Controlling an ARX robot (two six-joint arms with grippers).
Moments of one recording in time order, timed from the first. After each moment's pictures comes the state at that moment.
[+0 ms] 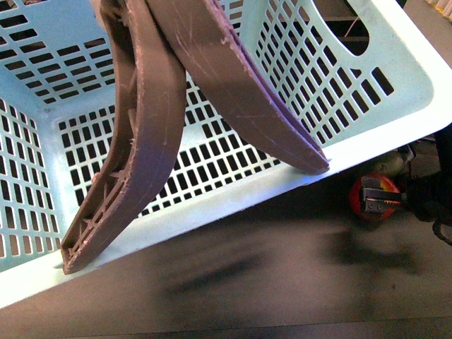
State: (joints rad) left arm -0.48 1.30 1.04 -0.29 0.13 -0.84; right arm 0.01 2.39 1.03 0.30 0.10 0.09
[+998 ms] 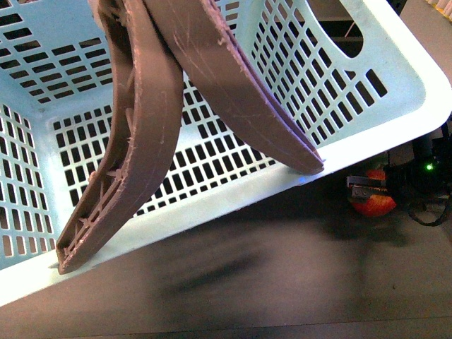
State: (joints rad) left arm -0.48 1.30 1.04 -0.29 0.13 -0.84; right arm 0.02 2.51 1.21 0.26 0.07 0.09
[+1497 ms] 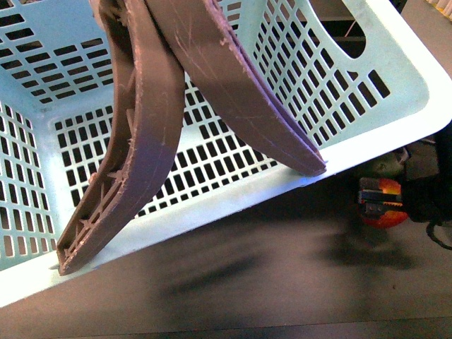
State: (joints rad) left arm -0.48 1.30 1.04 -0.29 0.13 -0.84; right arm 0.02 2.36 0.95 0.43 0.03 0.05
